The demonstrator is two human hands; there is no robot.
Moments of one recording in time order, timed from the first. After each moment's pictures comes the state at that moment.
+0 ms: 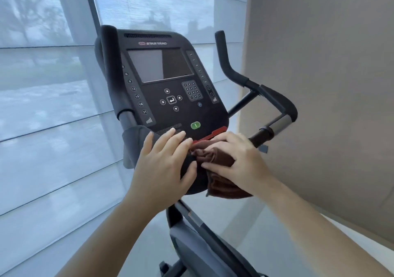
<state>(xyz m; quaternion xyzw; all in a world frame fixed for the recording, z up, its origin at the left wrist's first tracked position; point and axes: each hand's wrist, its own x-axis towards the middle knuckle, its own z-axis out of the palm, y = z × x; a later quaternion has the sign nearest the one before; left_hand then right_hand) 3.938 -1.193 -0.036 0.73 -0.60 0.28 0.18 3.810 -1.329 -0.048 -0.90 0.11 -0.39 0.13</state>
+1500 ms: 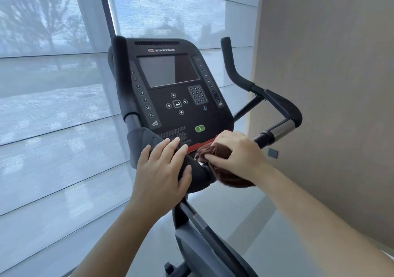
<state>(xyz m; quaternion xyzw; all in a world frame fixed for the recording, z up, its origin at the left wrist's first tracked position) 3.923 -1.188 -0.045 0.76 -0.54 0.30 0.18 3.814 -1.355 -0.038 -0.92 0.15 -0.36 0.08</state>
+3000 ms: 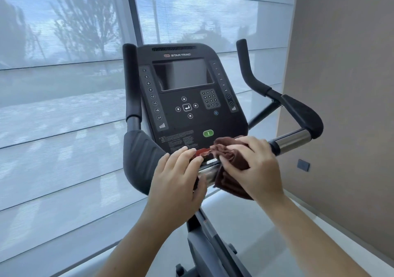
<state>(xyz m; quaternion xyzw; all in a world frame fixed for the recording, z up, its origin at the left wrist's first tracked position) 3.870 -1.229 -0.054 0.75 -0.52 0.36 0.21 3.790 -1.394 -0.066 -0.81 0.10 -0.58 0.06</state>
